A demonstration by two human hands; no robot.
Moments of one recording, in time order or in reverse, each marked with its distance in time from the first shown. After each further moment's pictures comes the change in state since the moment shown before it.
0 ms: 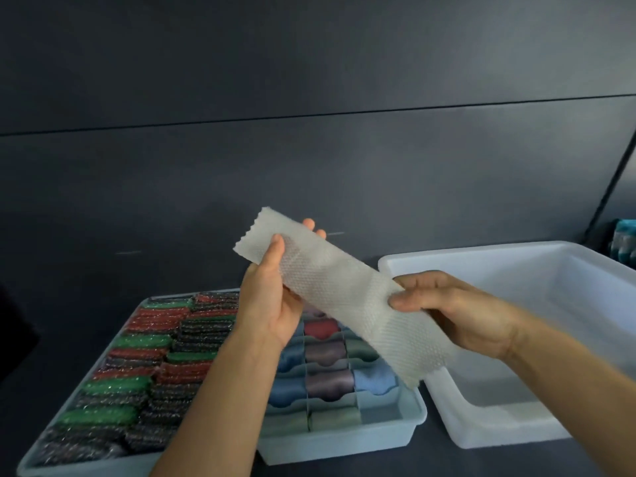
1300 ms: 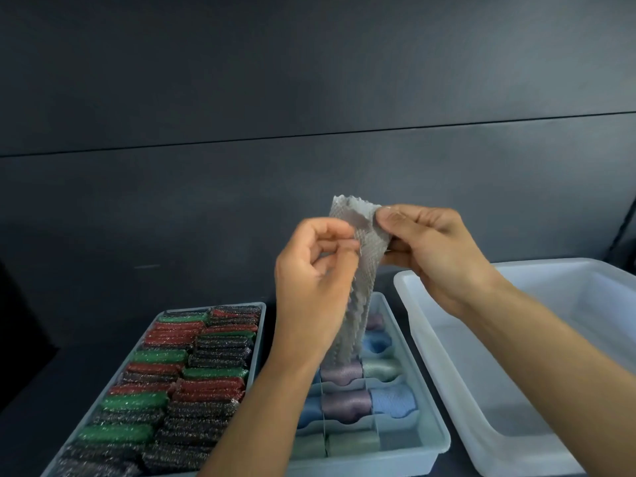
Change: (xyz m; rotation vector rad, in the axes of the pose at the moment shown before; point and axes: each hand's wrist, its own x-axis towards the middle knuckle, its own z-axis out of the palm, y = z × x) left_hand -0.020 0.007 0.030 0.674 -0.058 0.702; right_hand 0.039 -0.068 0.047 0.022 0.420 -0.474
